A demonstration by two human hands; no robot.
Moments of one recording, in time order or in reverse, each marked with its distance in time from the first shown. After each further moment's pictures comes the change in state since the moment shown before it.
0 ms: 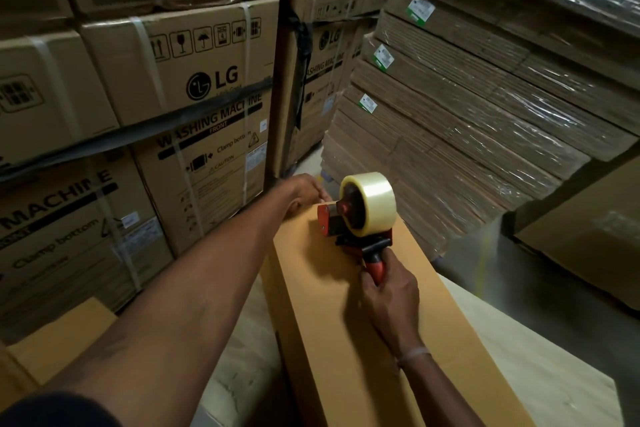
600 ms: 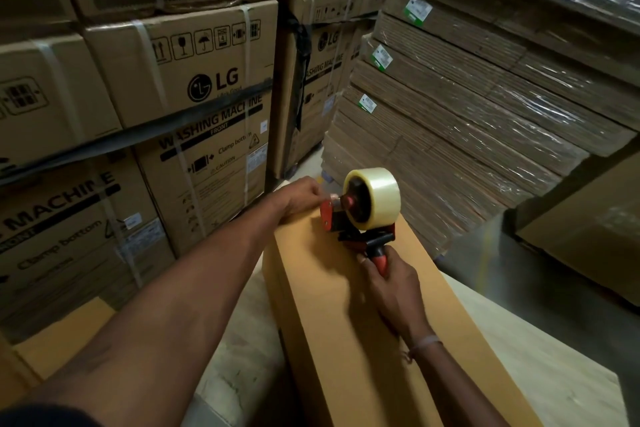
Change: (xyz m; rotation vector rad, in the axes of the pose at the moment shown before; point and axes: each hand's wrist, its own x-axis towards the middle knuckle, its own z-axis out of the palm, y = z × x) left_hand -0.012 -0.019 -0.002 0.179 -0.051 0.259; right_hand 0.009 -0.003 -0.011 0.093 -0.154 0.127
